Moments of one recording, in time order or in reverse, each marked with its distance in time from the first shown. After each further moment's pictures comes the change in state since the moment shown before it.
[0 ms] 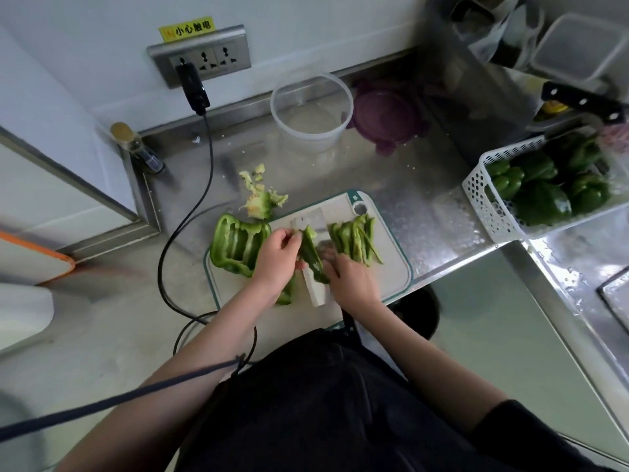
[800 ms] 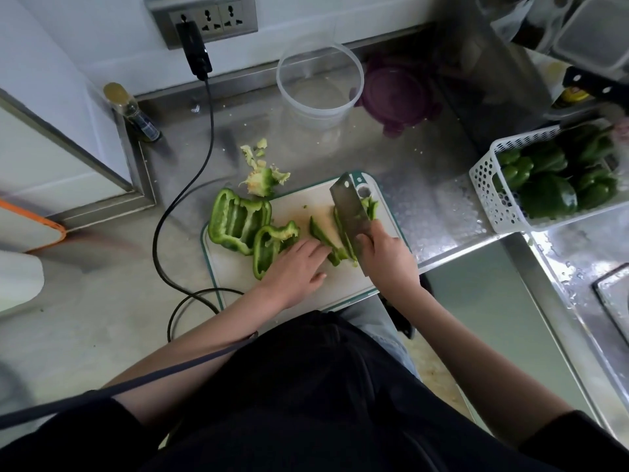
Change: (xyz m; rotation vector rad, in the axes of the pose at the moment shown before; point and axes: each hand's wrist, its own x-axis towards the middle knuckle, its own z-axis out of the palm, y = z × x) left_hand -0.003 -0.058 0.006 1.157 -0.350 0.696; right_hand -0.012 0.019 -0.050 -0.101 0.116 -0.028
